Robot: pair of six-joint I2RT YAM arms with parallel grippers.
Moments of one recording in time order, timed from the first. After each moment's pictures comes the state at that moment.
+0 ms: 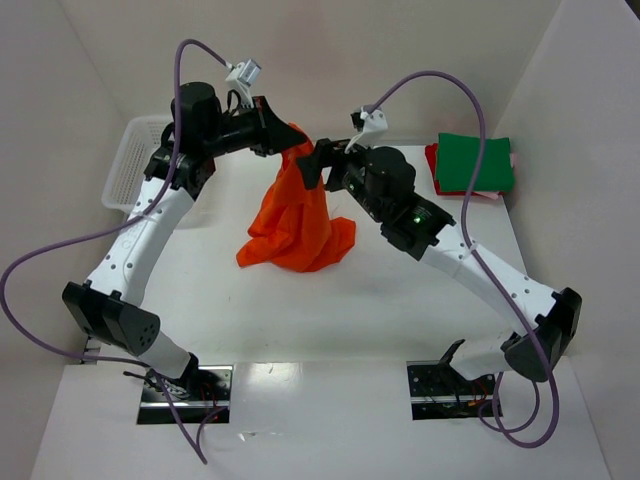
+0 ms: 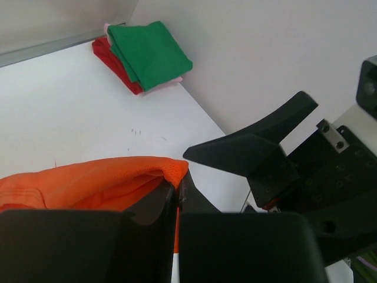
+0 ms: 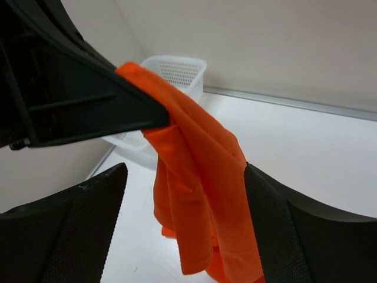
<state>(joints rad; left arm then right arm) -0.32 1.55 1.77 -0.34 0.66 -0.51 0.79 1.37 1.40 -0.04 0.24 0.34</state>
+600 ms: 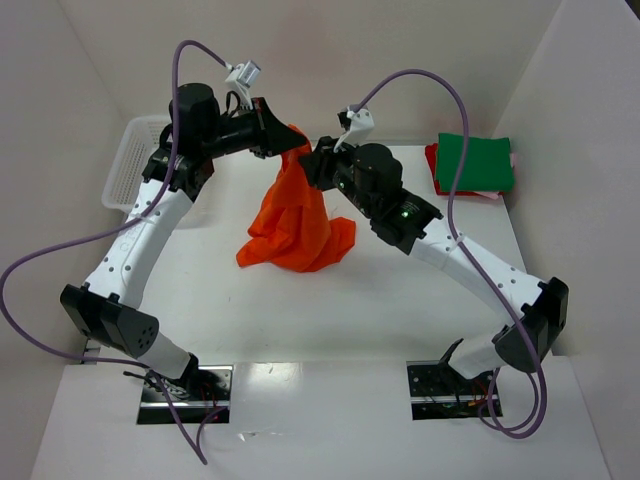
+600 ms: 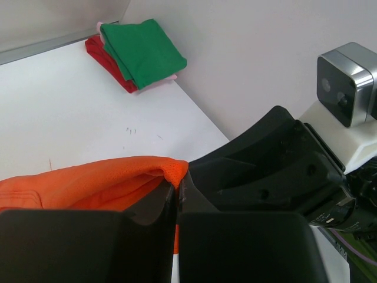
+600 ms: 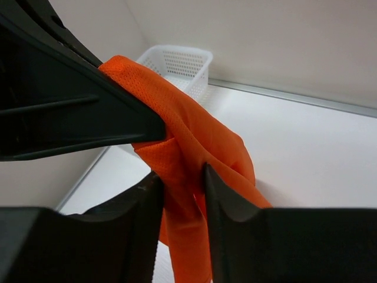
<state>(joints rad) -0.32 1.54 1.76 -0.34 0.68 -0.51 0.79 1.44 1.43 -0.03 0.21 0.33</state>
